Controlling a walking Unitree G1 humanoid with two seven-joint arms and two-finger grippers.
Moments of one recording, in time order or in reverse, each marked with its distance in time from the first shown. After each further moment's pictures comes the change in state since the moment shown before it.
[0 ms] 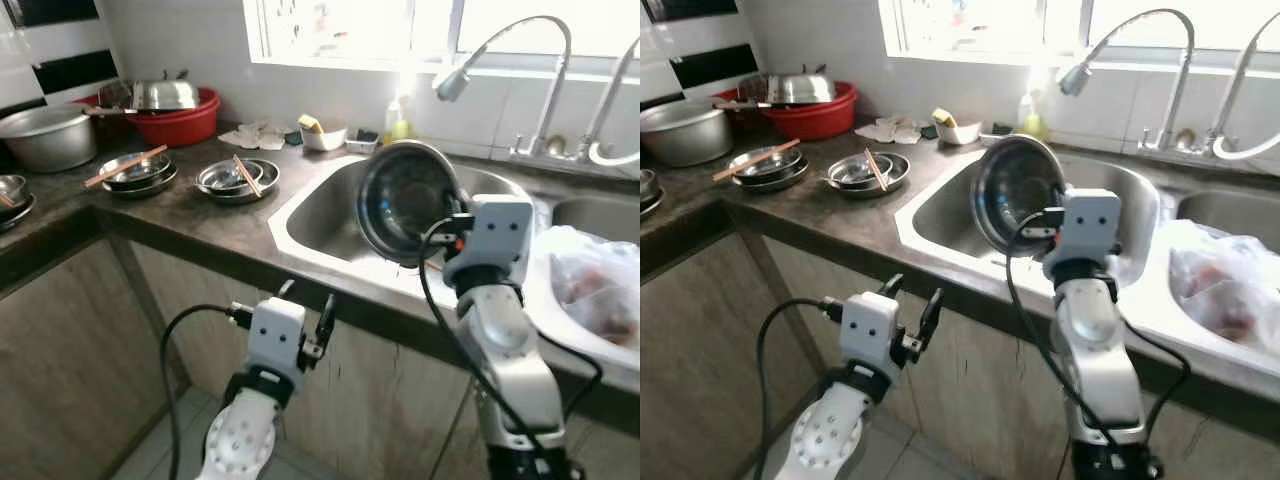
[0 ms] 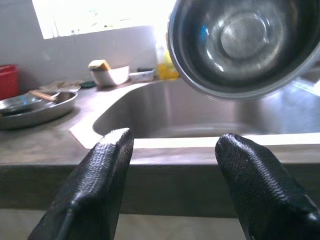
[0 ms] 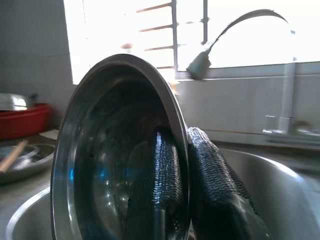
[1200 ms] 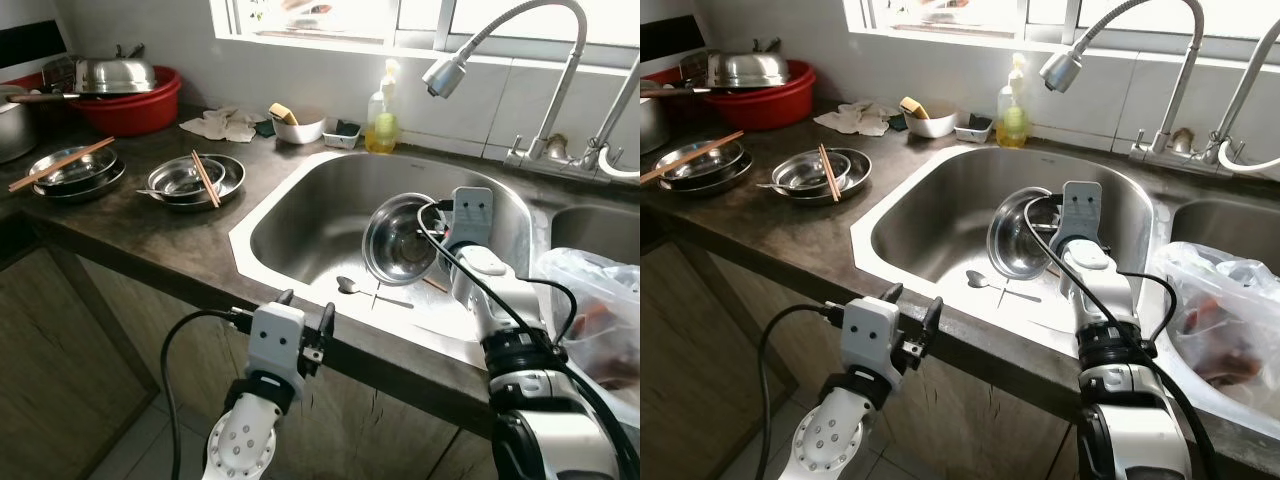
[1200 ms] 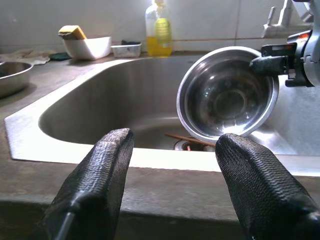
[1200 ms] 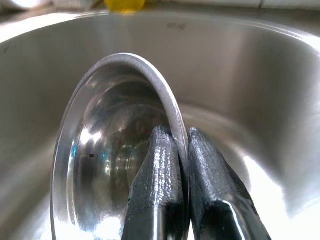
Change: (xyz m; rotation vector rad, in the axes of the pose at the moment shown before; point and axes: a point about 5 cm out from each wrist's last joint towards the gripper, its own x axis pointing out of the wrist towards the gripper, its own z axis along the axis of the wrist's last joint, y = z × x) left arm -0.004 -0.006 -0.001 -0.045 0.044 0.005; right arm 0.075 -0.036 -0.071 0.044 0.545 -0.058
